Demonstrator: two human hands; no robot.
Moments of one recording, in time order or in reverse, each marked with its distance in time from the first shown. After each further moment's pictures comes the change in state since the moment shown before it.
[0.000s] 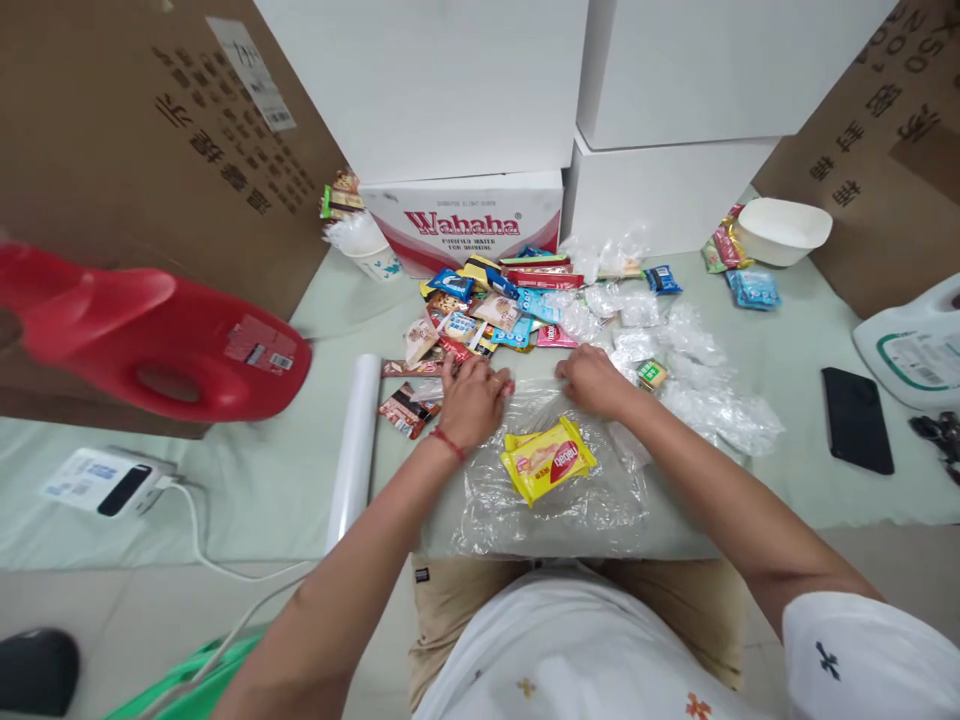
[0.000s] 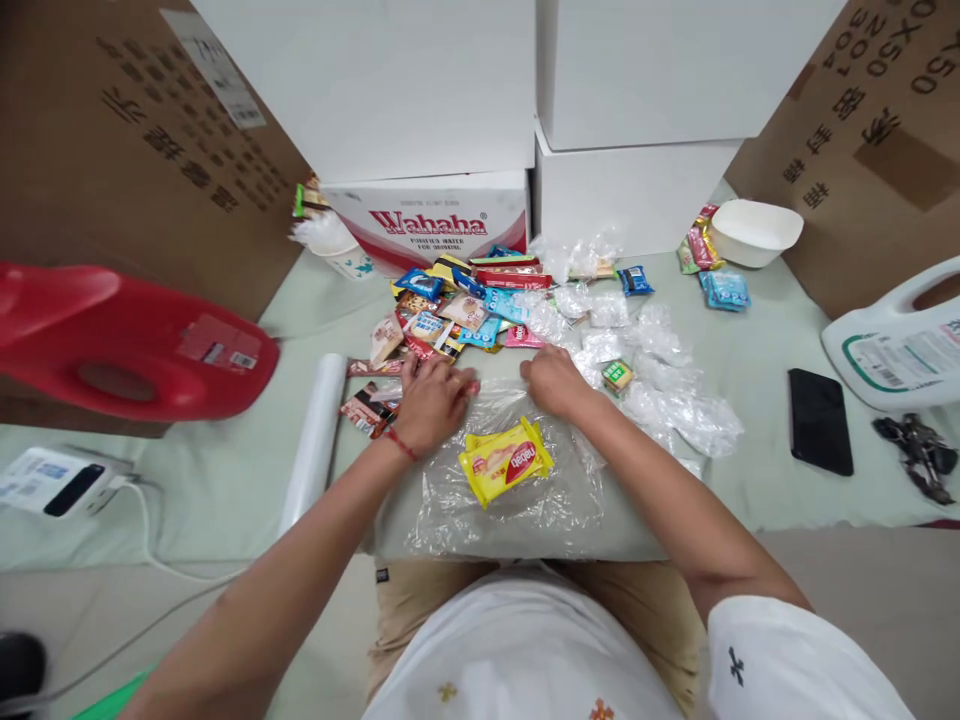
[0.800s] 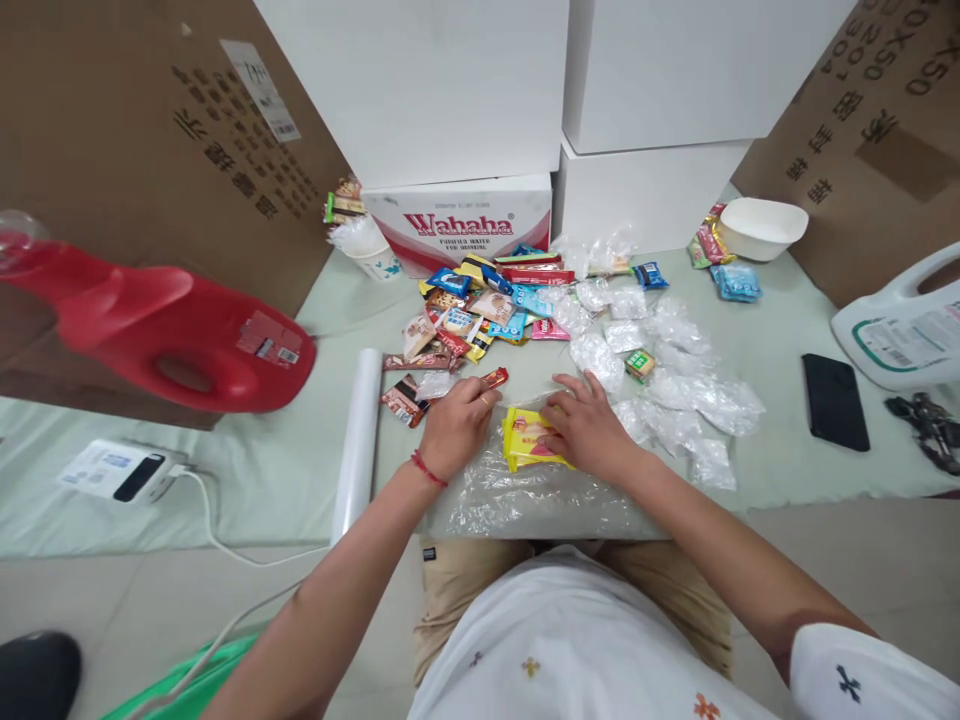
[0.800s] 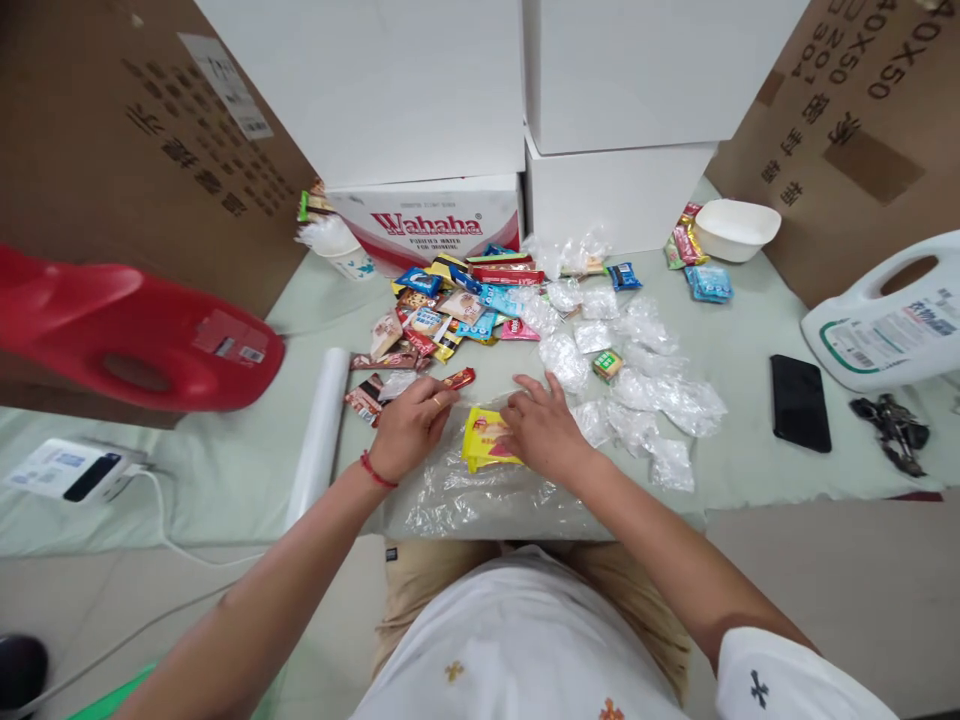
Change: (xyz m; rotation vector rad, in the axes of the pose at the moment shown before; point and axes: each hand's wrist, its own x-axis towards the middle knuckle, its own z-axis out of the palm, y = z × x) left_hand -0.051 0.008 -0.016 -0.078 0.188 0.172; right_hand -0.086 -0.056 0.034 0.153 0.343 -0.174
